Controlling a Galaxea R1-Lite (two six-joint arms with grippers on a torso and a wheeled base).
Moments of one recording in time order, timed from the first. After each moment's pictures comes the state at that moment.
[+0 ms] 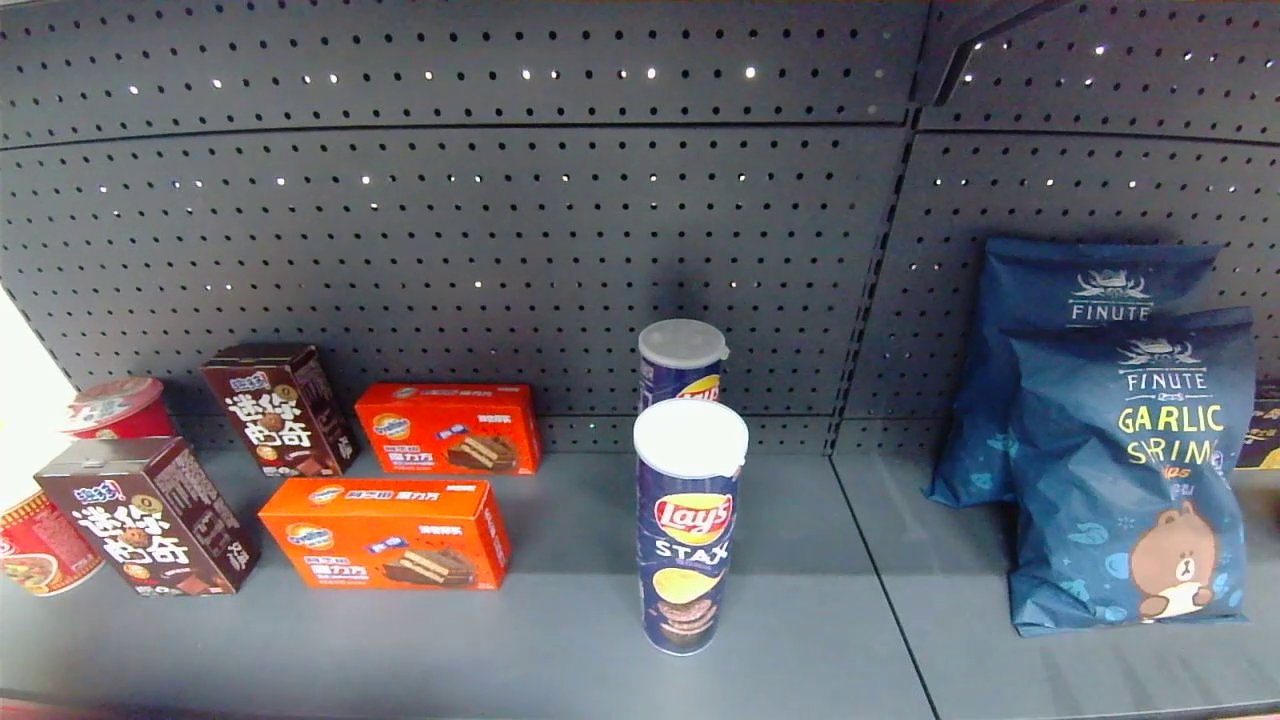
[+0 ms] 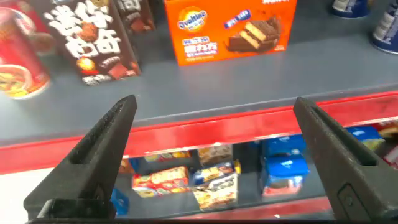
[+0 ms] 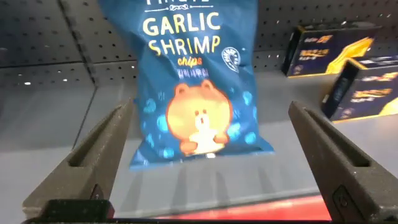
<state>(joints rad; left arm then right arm) -0.08 0.14 -0.05 0.00 -0.01 0.09 0.13 0.57 -0.09 -0.52 -0.27 0.00</state>
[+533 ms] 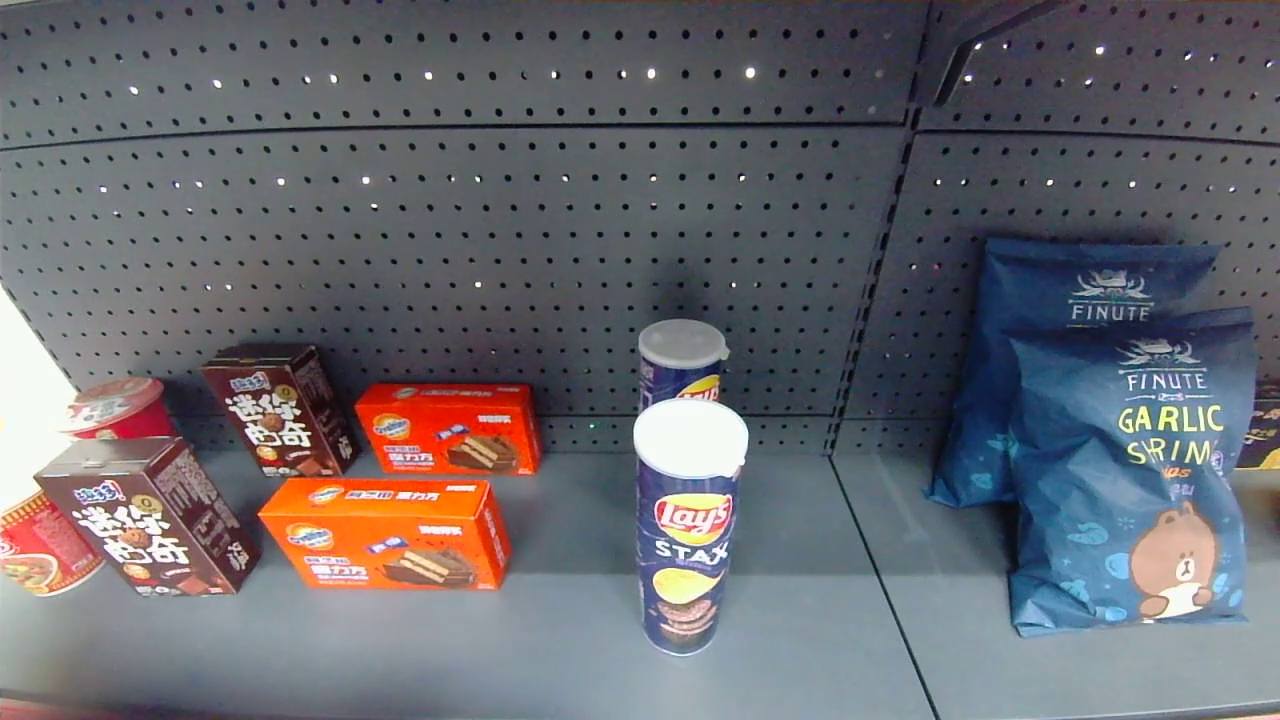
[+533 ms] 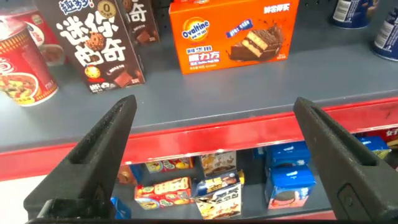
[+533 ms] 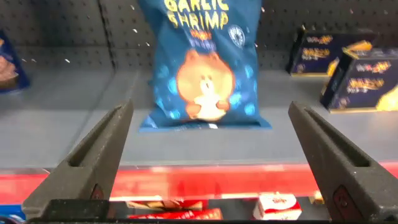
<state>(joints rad) -0.08 0.09 -0.01 -0.05 -0.01 0.09 0.16 0.13 -0.04 -0.20 -0.23 -0.05</state>
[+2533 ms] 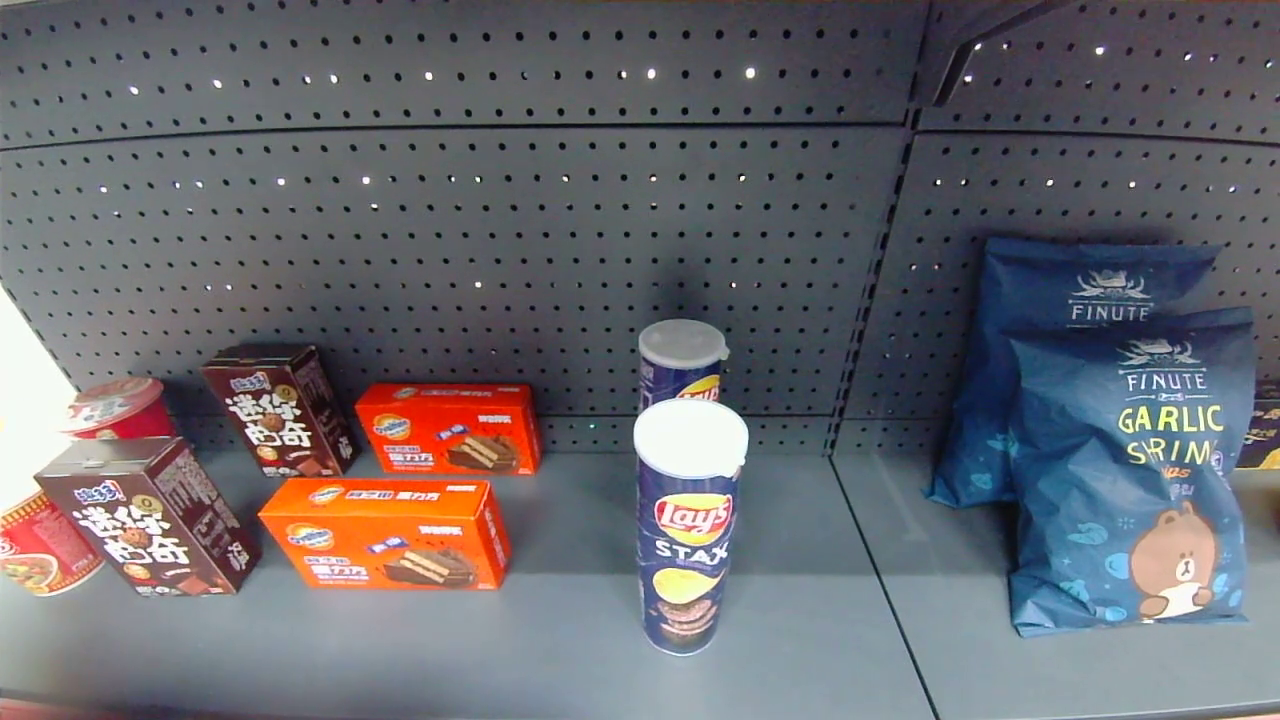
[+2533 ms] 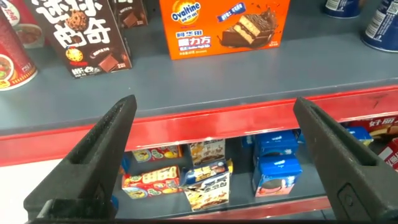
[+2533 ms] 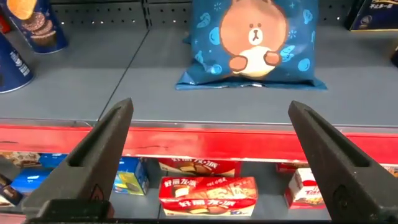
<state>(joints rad) -0.09 0.09 0.00 0.00 -0.03 0.04 -0.14 0.09 0.00 -0.06 0.20 0.03</state>
